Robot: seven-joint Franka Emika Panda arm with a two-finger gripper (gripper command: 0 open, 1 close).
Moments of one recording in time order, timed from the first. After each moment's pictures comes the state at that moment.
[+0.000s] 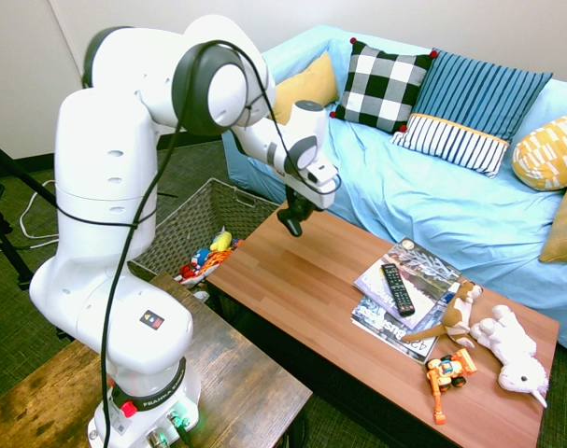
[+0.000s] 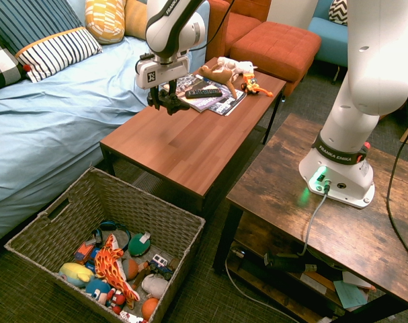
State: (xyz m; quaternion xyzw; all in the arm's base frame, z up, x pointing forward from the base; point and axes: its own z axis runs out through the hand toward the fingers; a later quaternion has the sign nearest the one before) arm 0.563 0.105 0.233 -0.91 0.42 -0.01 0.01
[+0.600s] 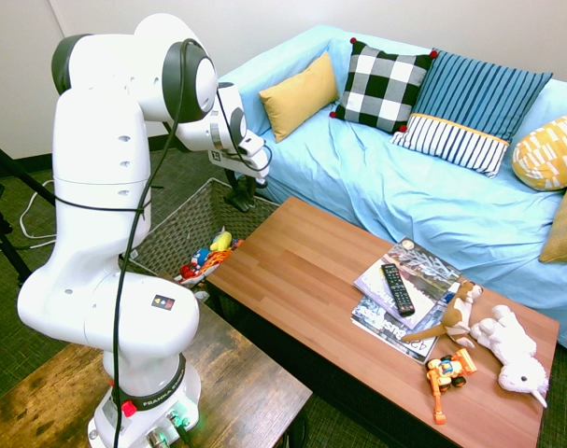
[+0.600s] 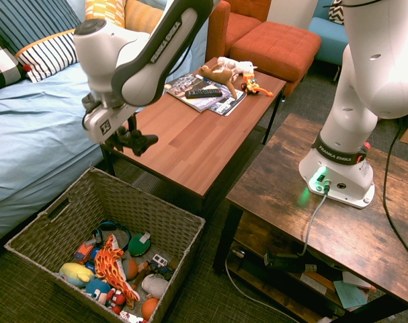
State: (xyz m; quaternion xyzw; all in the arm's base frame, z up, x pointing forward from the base) arm 0.523 0.353 0.179 -0.95 0.31 -0.04 -0.05
